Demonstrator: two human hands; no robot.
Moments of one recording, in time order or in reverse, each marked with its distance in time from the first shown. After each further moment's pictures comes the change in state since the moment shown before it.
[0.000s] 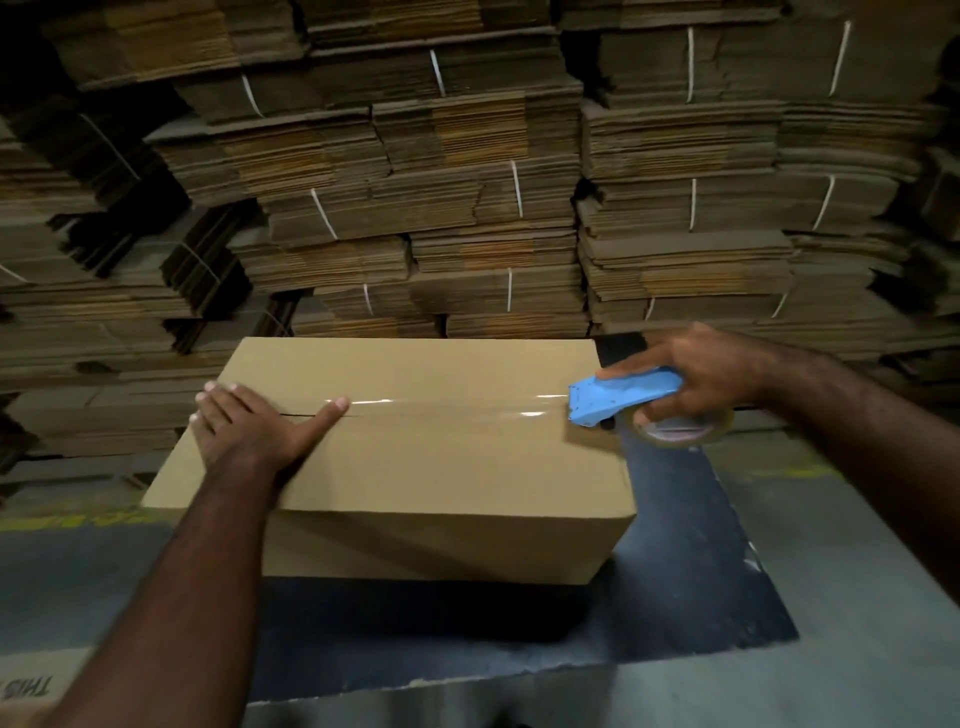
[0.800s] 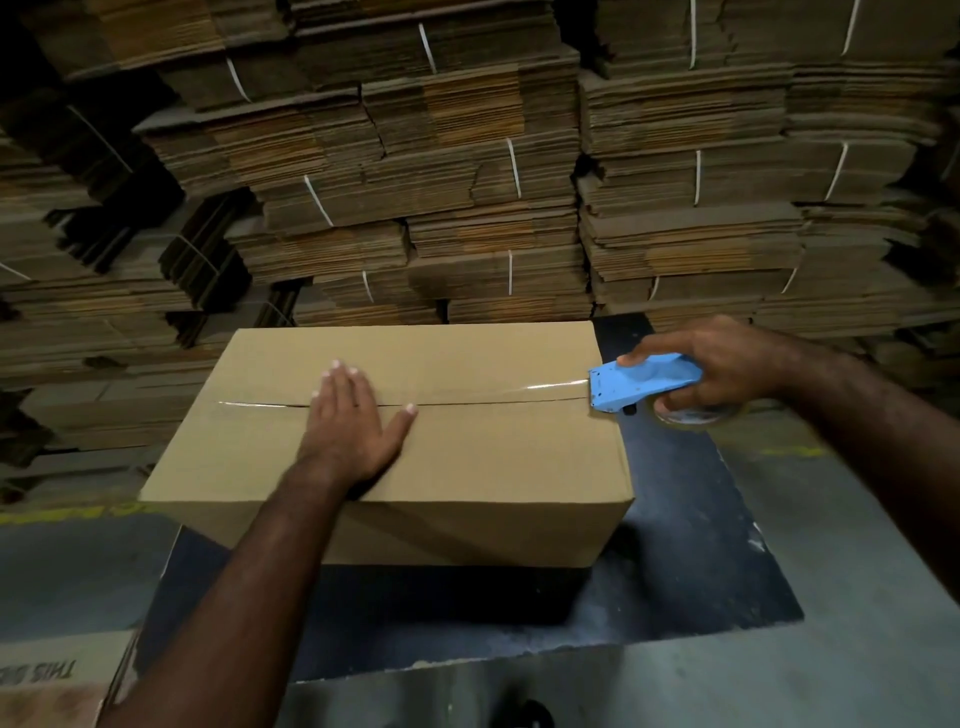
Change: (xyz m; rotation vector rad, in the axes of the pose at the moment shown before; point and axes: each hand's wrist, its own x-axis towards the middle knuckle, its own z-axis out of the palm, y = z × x) left_hand -0.042 0.064 0.034 0.032 0.019 0.478; right_hand -0.010 0.035 0.035 0.013 0.025 0.079
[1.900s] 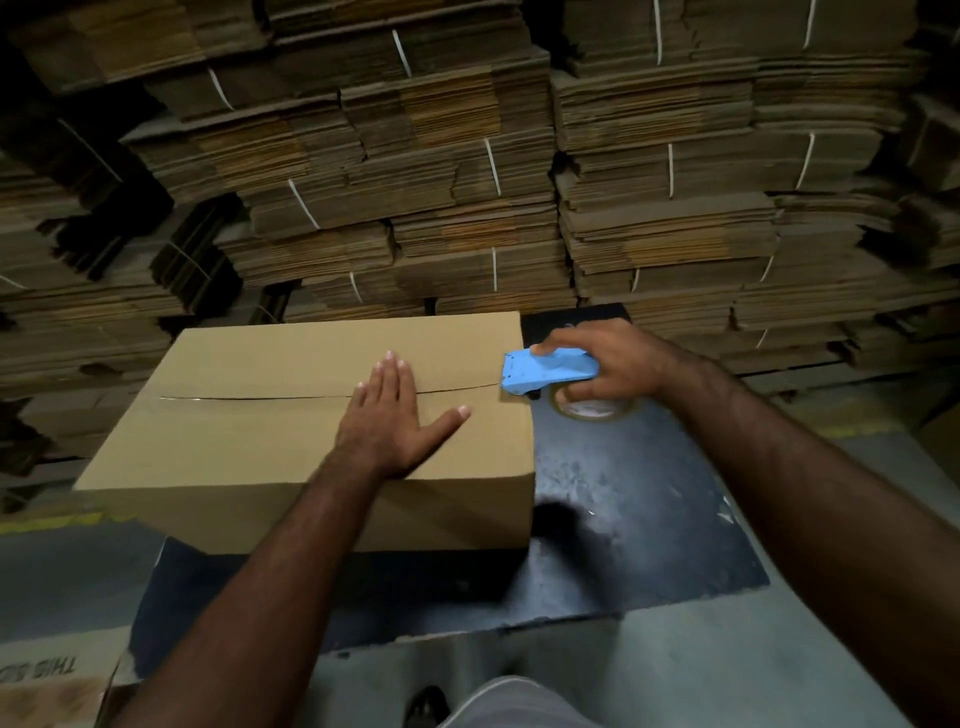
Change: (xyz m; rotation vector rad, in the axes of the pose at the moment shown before) left_hand -0.016 0.067 0.012 0.051 -0.001 0.117; right_hand 0.013 -0.054 0.025 0.203 0.182 -0.016
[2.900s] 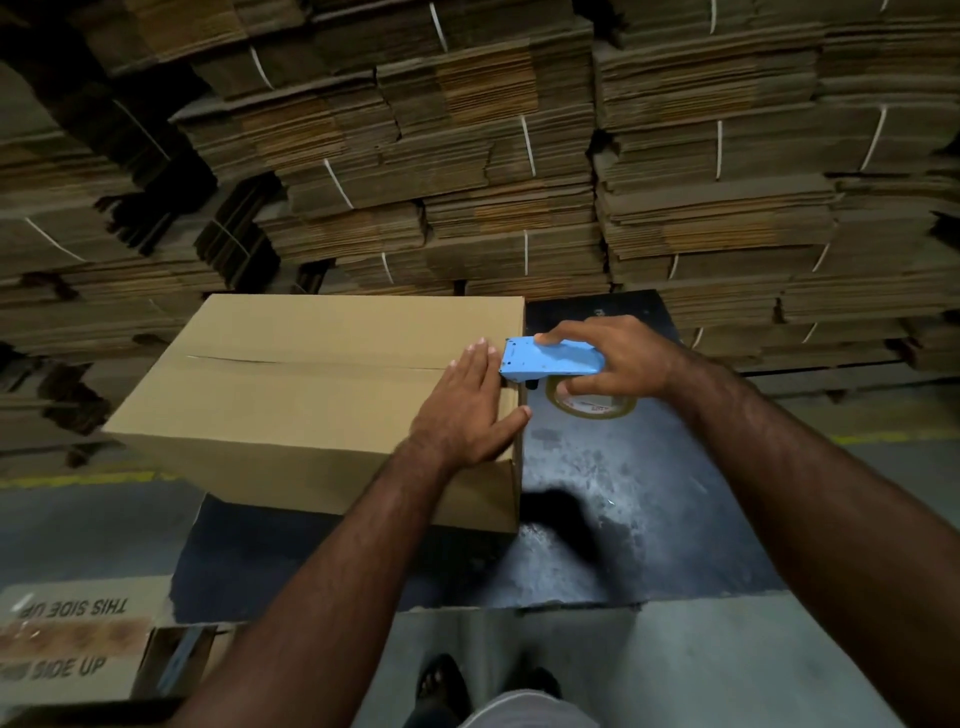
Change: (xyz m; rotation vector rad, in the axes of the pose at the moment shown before) left_hand -0.007 0.059 0.000 -0.102 0.039 0.259; right_hand 0.009 -0.003 0.019 0.125 0.063 -0.065
